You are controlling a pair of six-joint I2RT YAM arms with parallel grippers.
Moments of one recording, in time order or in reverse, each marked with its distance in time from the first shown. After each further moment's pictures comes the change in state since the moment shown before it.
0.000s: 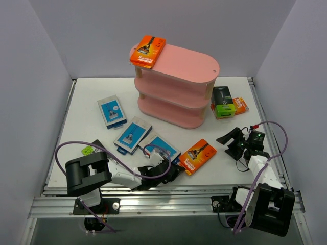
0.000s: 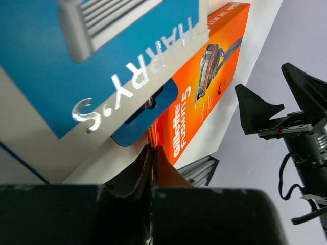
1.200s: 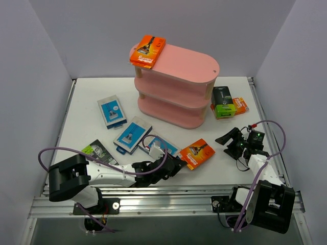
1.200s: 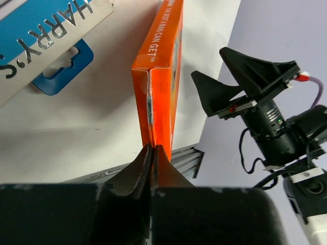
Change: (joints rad) left arm -0.009 -0.180 0.080 -0.186 -0.042 0.064; right arm 0.000 0.031 0.000 0.023 -0.043 -0.039
